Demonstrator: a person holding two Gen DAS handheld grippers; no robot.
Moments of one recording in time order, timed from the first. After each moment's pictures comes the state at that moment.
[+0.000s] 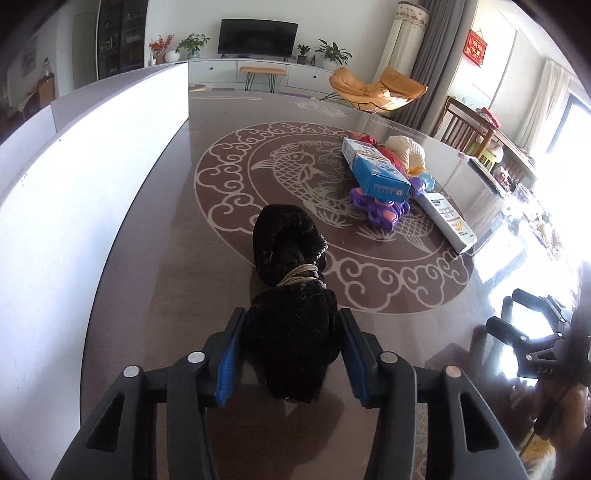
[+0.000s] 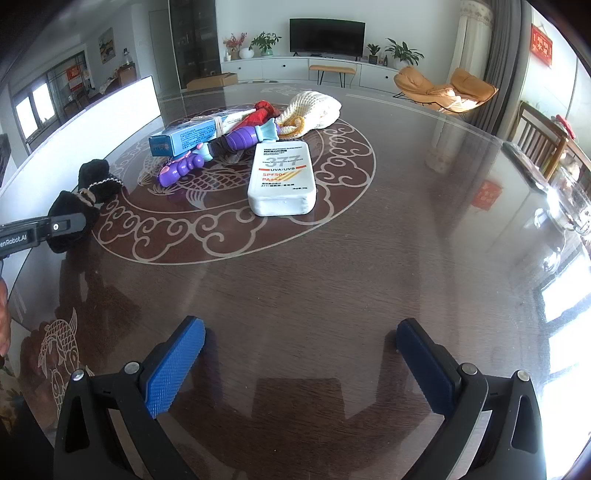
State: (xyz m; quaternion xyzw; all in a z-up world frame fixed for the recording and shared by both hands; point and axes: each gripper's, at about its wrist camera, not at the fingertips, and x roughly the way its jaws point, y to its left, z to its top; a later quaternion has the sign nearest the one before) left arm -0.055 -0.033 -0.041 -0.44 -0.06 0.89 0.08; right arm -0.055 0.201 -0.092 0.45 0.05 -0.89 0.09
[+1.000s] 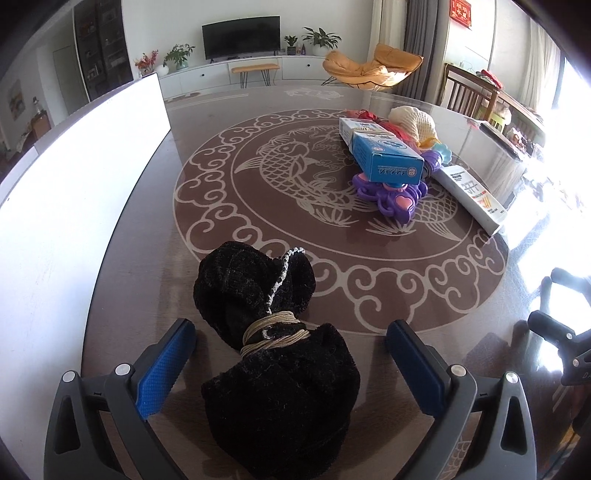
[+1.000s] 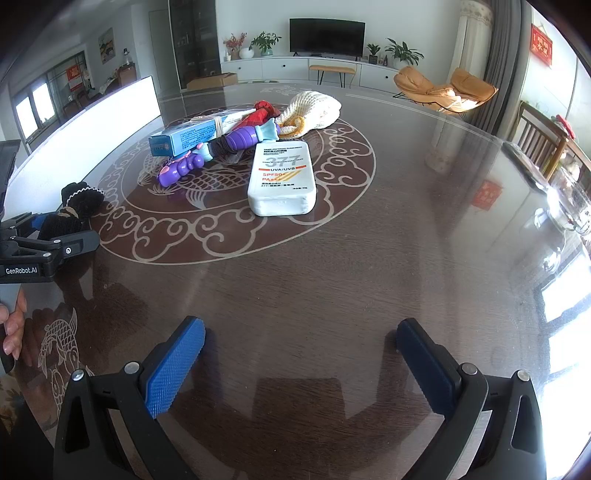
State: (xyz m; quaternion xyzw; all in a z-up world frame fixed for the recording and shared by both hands) left arm -0.091 -0.006 -0.060 -0.46 0.03 0.88 0.06; right arm -0.056 0.201 -0.092 0.45 0.05 -0.89 0.09
